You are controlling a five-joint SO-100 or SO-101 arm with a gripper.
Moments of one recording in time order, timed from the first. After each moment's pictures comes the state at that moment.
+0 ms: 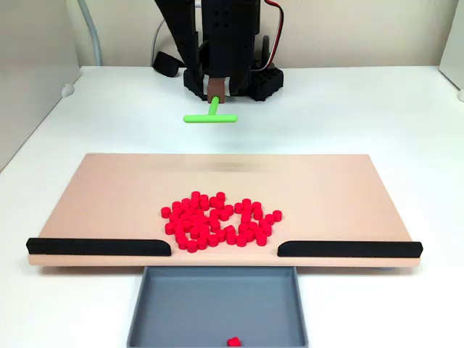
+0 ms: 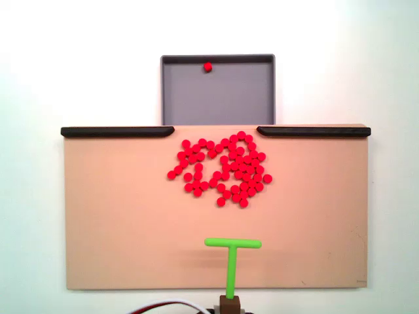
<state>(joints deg) 5.4 108.2 108.1 85.7 -88.9</state>
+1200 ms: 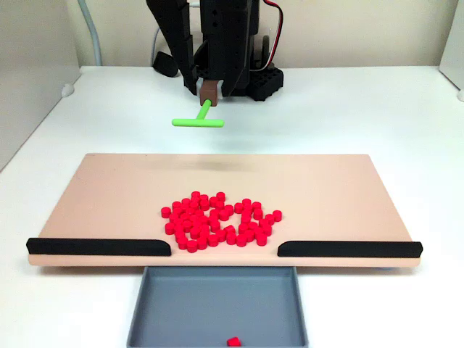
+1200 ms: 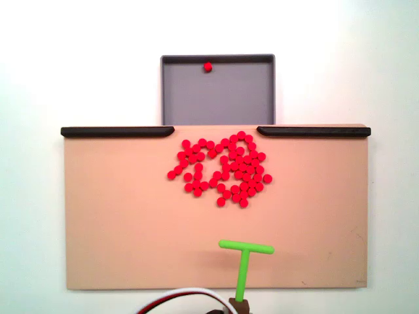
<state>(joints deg) 7.2 106.9 108.1 86.1 -85.9</state>
